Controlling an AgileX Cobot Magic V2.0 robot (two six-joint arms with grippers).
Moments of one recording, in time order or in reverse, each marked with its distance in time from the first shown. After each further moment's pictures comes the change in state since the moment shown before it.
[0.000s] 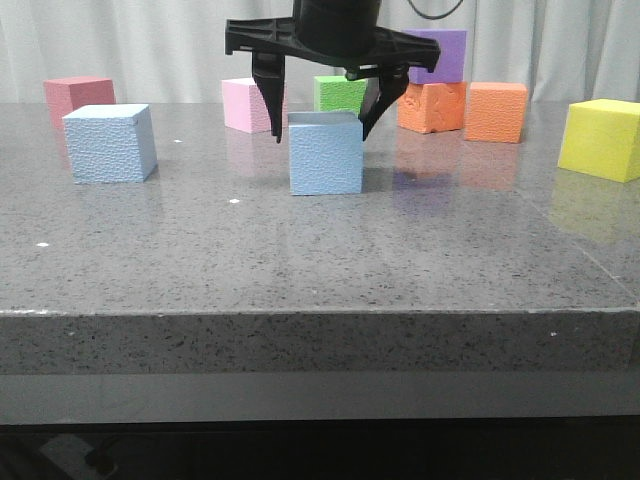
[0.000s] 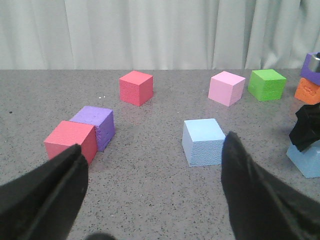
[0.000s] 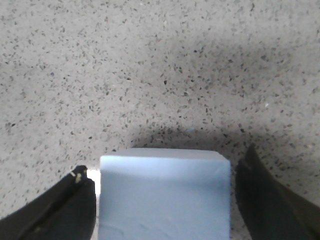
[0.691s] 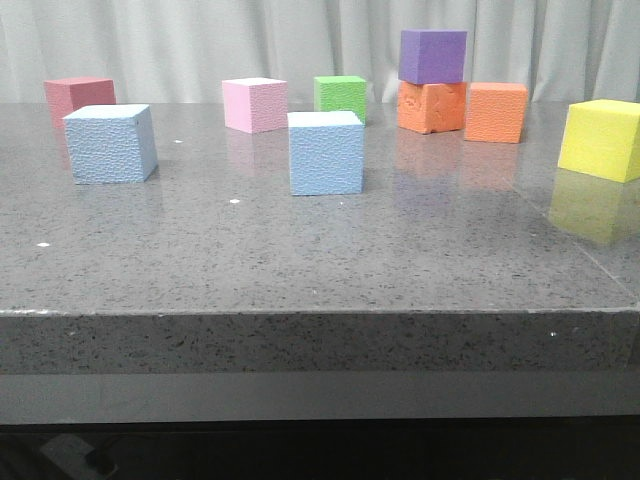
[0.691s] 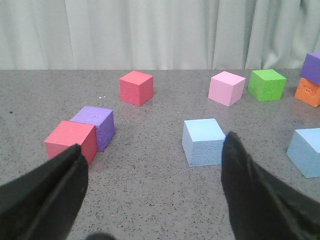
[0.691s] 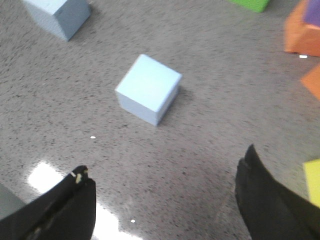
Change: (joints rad) left arm 0.000 0.000 0.000 0.000 0.000 0.000; right arm -0.117 -0.734 0.503 0.209 -0.059 -0.681
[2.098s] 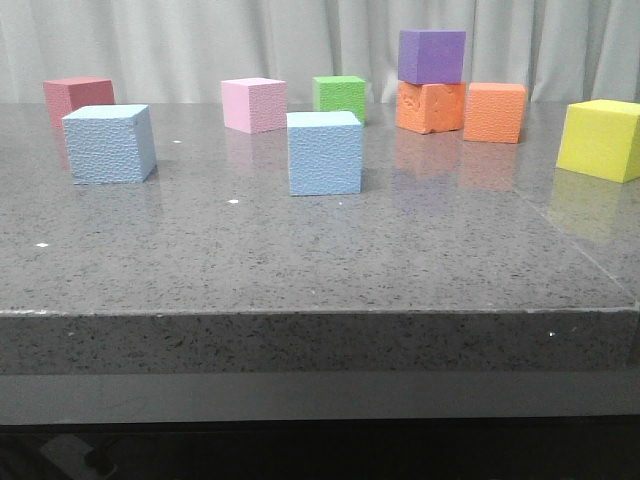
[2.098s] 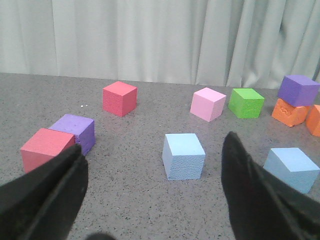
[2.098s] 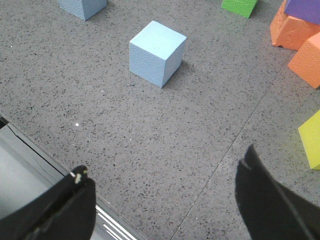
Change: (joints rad) left arm 0.000 0.000 0.000 -0.090 -0.044 0.000; right arm 0.018 -0.527 0.636 0.020 -0.316 -0.090
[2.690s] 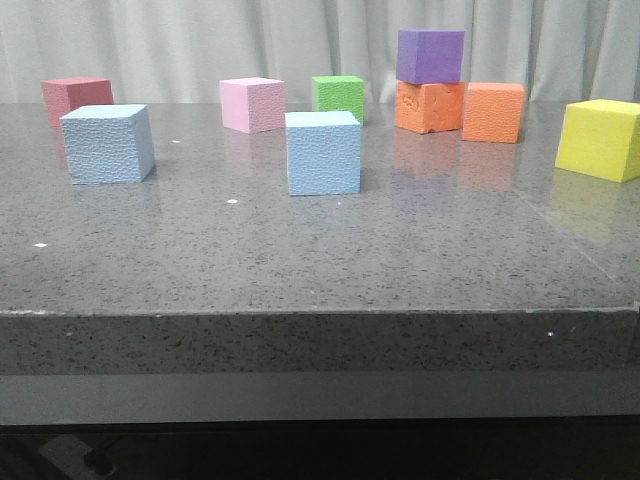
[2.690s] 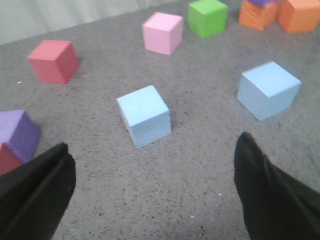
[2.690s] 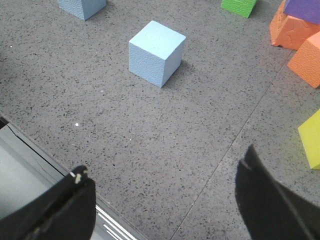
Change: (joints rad) left arm -0.251 0.470 -0.260 0.086 0.139 0.172; right arm 0.000 0.000 0.000 0.000 0.000 -0.001
